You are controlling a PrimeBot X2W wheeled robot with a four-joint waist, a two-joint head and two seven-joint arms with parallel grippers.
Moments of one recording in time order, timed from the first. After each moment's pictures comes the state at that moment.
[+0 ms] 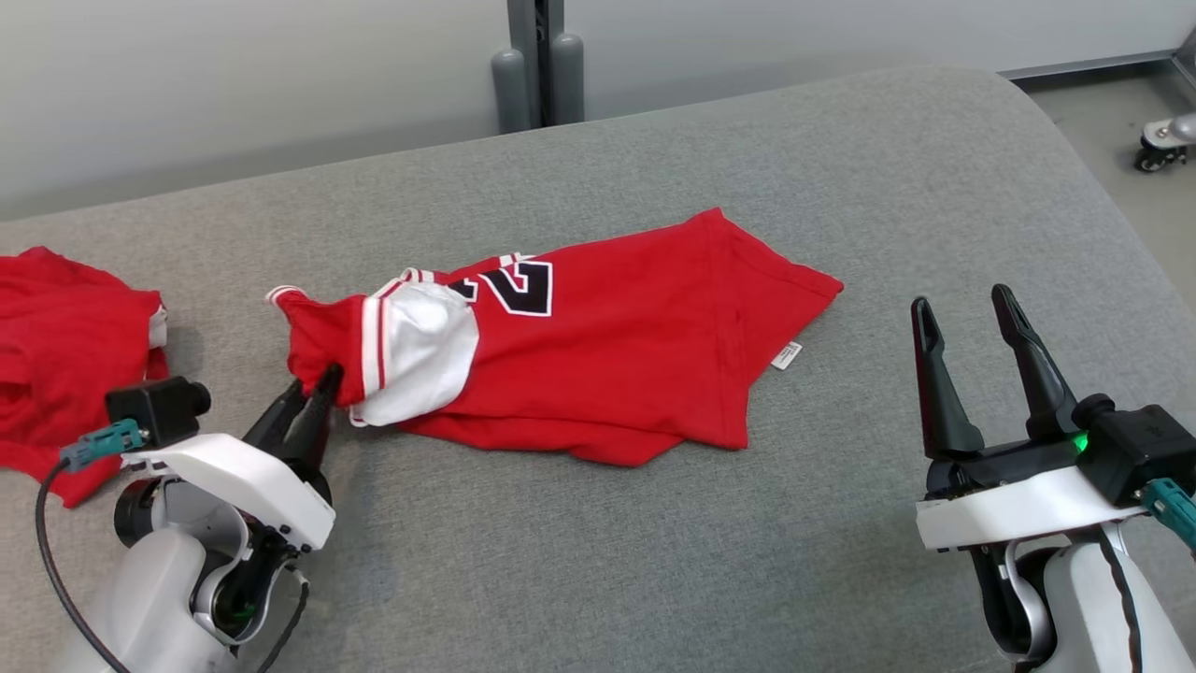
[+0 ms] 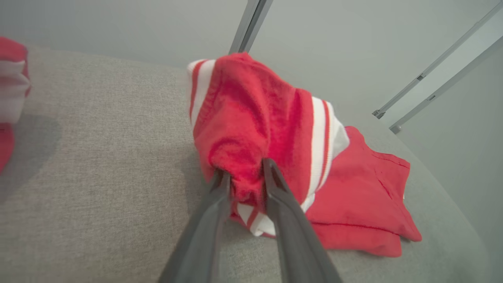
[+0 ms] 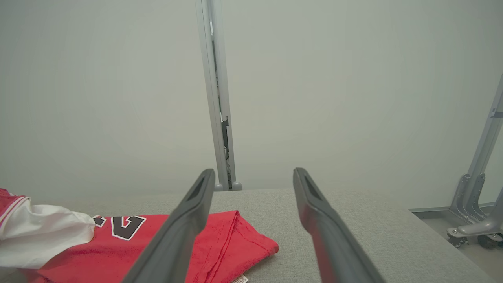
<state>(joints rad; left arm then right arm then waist) -0.42 0.35 -0.42 0.54 -0.93 -0.13 -0.05 -0.23 -0.05 0.06 0.14 0.18 0.13 -0.26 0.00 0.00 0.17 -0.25</state>
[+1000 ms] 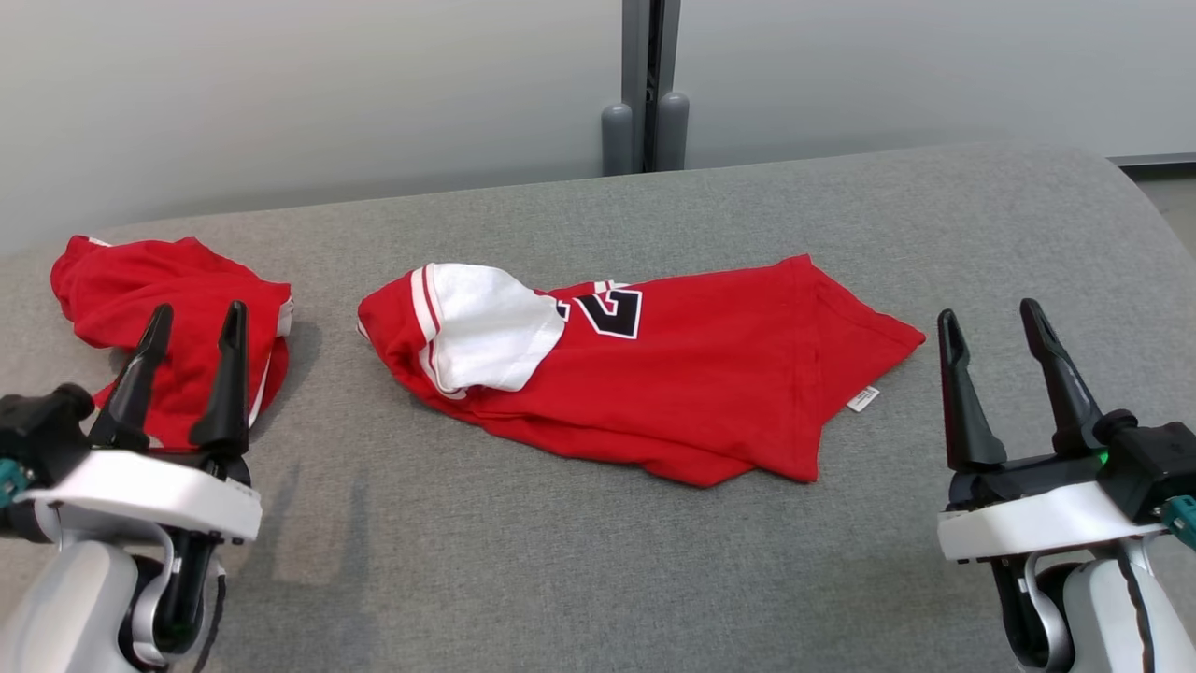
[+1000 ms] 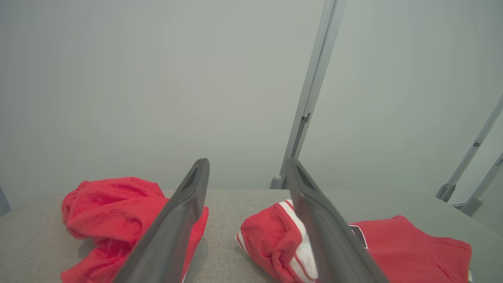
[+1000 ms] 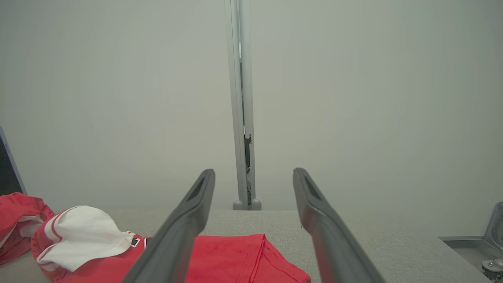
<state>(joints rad) -0.31 0.48 -0.35 0.26 -0.80 0.04 -0.26 -0.19 -0.05 0.03 0.12 0.15 0.13 -0.26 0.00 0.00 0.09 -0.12</state>
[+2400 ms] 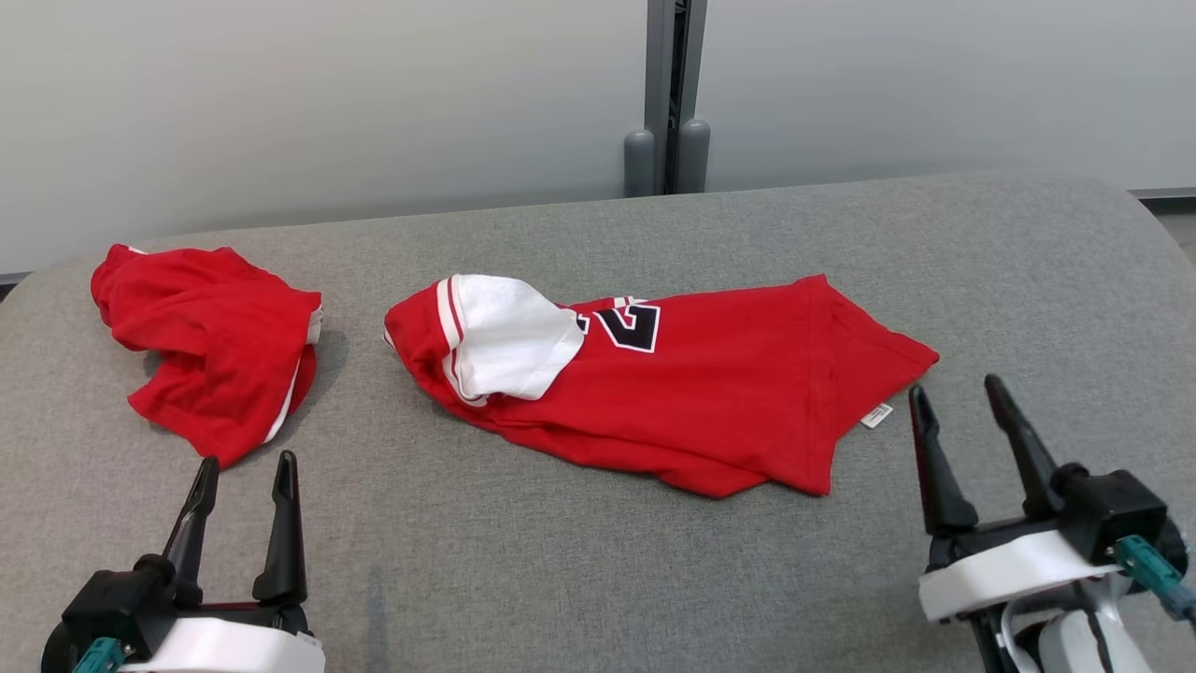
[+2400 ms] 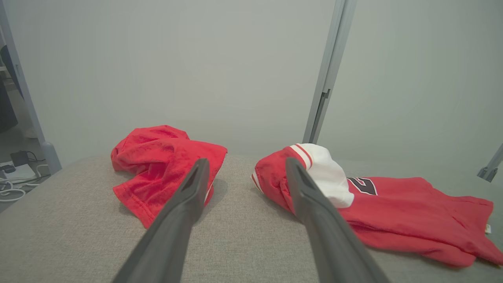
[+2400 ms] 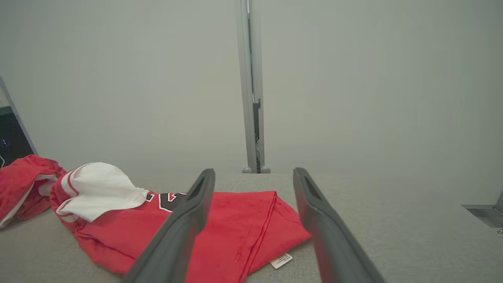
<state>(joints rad) 0.04 0.17 -0.03 0.12 -0.35 -0.01 -0.26 -0.14 -0.05 0.04 0.23 0.14 0.13 -0.26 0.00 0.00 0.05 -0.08</state>
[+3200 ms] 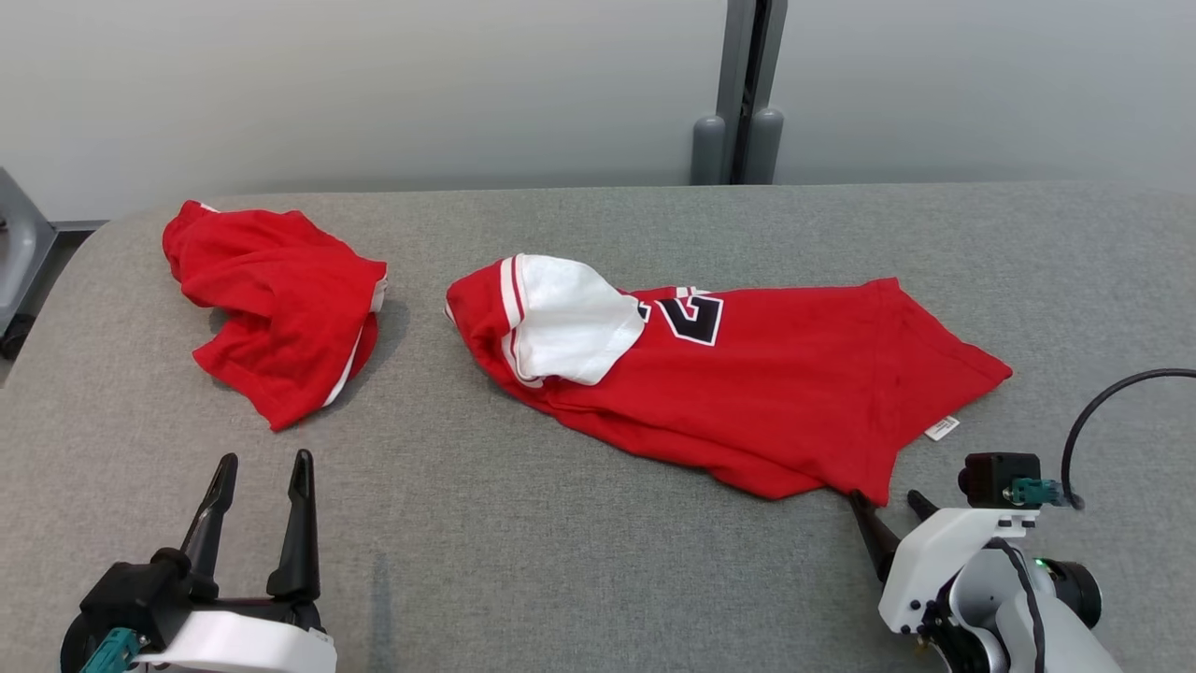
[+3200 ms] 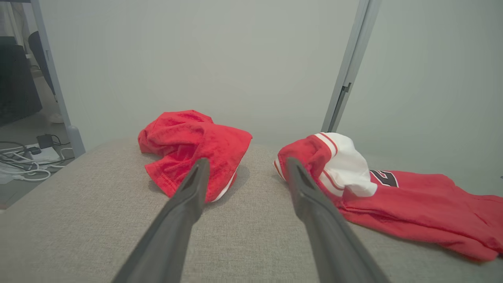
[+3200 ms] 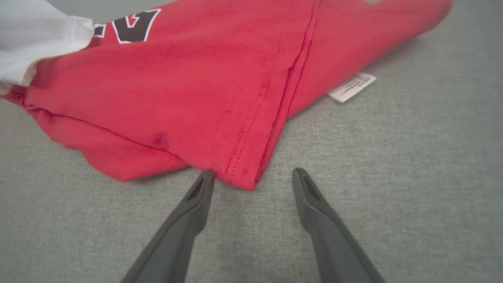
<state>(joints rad) 0.01 0.13 -0.01 0.17 -0.32 -0.07 -0.26 -0.34 -0.05 0.11 0.75 0.34 0.13 0.10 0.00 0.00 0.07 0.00</state>
